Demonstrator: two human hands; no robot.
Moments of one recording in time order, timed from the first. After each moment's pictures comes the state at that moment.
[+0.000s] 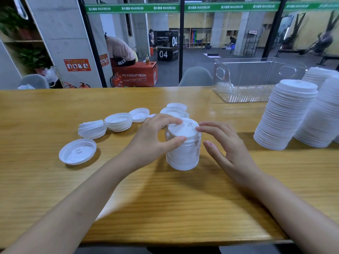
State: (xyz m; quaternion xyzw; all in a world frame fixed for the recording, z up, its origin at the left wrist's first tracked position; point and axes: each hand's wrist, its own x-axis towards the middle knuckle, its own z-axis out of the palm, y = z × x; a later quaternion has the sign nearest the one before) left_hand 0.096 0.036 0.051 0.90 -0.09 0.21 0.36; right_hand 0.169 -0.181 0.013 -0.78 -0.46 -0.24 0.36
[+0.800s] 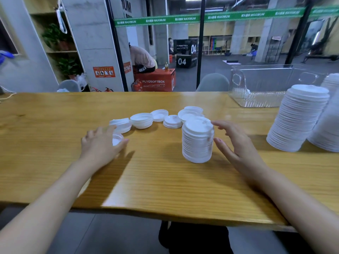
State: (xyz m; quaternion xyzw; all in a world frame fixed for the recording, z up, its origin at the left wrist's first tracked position) left_hand 0.028 0.161 0.023 0.93 0.32 0.15 0.03; right_hand 0.172 -0.179 0.009 -0.76 -0.47 -0.24 0.37
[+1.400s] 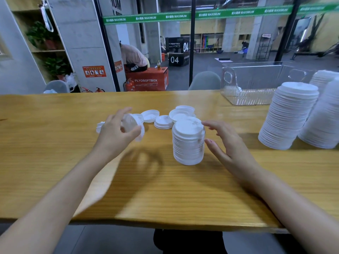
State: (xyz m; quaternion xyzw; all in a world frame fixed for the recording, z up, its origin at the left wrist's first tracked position) left_hand 0.061 0.109 0.051 0.88 0.15 0.29 0.33; right_hand 0.172 -0.179 0.011 -0.76 -0.48 -0.23 0.38
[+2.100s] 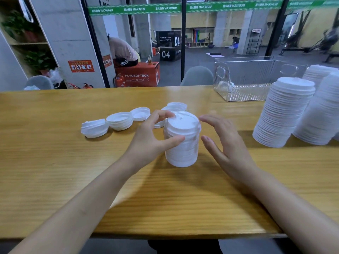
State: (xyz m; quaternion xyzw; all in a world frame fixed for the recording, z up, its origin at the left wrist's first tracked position) left_hand 0.090 0.027 0.043 0.84 -0.05 0.23 0.49; right_hand 0.170 -0.180 0.014 -0.76 -0.45 -0.28 0.37
